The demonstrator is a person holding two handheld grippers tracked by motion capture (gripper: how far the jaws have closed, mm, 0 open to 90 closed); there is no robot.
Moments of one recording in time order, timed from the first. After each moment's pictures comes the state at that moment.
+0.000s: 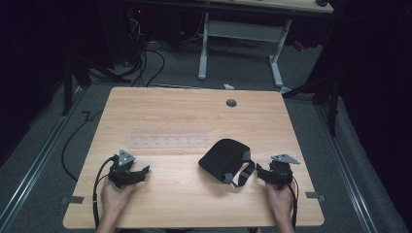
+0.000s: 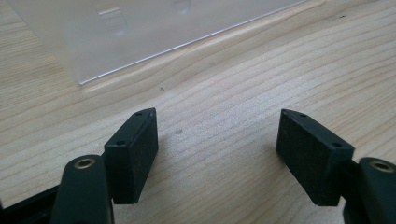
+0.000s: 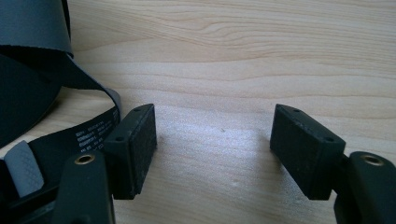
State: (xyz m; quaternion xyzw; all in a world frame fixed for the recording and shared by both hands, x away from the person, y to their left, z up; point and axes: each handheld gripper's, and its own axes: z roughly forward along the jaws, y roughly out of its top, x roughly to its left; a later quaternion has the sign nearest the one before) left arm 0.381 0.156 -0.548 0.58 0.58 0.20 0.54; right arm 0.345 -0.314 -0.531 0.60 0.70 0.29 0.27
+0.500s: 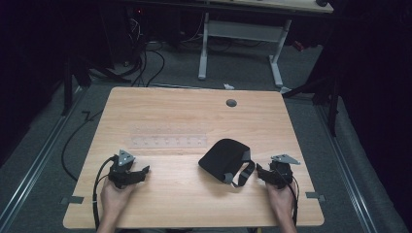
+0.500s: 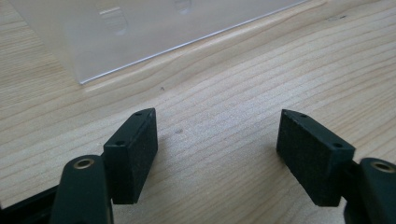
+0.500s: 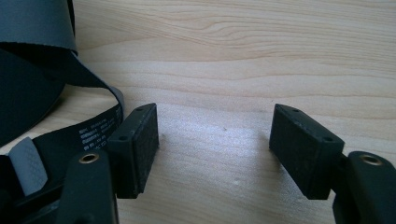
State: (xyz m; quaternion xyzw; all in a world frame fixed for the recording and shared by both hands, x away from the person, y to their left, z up) left arm 0.381 0.156 -0.548 0.58 0.58 0.20 0.54; right arm 0.344 -0.315 -0.531 0.59 0.70 0.30 0.26
